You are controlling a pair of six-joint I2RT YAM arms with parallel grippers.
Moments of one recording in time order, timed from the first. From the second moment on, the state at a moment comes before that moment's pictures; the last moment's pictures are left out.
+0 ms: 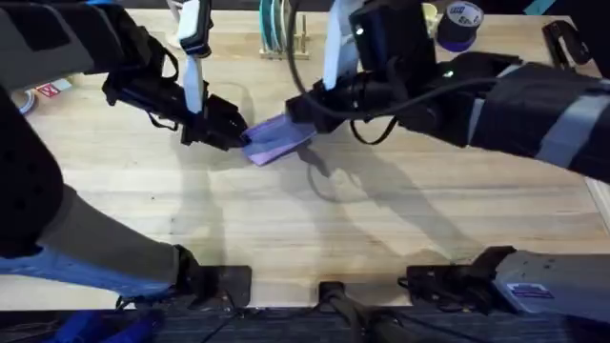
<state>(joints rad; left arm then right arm) 0.18 1.74 1.12 -1.15 0.80 1.62 0.66 1.49 0.98 -0.19 -0.28 0.11</state>
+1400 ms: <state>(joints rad) 0.19 1.74 1.12 -1.18 0.84 1.62 0.70 1.49 0.98 -0.14 -0.18 0.04</state>
